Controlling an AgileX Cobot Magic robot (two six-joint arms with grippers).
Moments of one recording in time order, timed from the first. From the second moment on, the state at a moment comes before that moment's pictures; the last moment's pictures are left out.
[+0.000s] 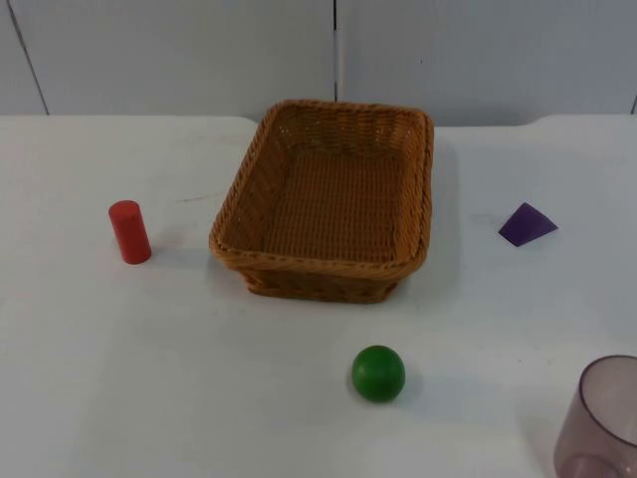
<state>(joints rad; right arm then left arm) 0.02 0.61 -0.70 0.01 0.81 0.01 0.09 0.61 -0.66 -0.07 0.82 -0.01</state>
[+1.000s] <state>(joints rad) 0.02 0.77 -0.70 0.01 0.69 0.01 -0.16 1.53 -1.02 -0.40 0.61 0.30</state>
